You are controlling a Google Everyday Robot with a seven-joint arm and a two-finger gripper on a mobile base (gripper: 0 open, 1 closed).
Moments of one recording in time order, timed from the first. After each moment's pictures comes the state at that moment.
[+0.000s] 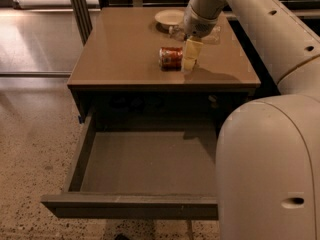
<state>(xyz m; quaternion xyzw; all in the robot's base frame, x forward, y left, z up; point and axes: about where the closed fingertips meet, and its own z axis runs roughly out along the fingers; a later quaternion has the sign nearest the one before) 0.738 -0.087 0.877 -0.69 0.69 0.00 0.20</state>
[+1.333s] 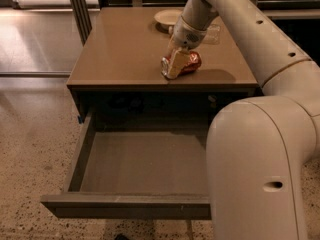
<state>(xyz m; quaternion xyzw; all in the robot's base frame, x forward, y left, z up) 0.718 -0.053 0.842 -0.71 0.68 0.10 0.18</state>
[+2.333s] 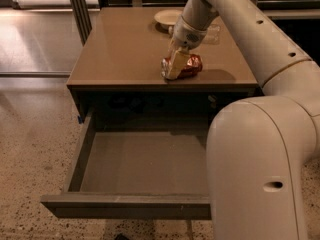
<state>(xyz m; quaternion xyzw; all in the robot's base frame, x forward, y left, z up) 0.718 -0.053 0.843 -0.71 0.68 0.10 0.18</state>
